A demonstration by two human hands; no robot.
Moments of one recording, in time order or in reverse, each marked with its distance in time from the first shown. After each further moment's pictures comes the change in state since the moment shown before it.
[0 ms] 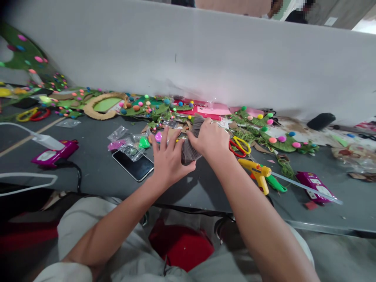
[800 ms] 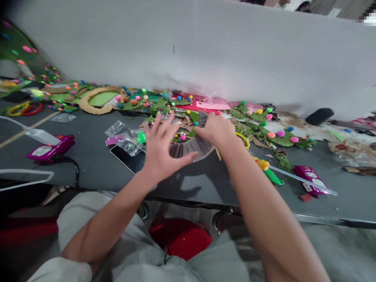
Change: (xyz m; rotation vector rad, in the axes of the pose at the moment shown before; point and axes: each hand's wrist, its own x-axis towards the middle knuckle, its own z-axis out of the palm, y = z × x) left_hand 0.009 -0.008 -0.027 -0.201 0.052 -0.025; right_hand 0.020 0.024 0.000 -0.004 -0.115 0.000
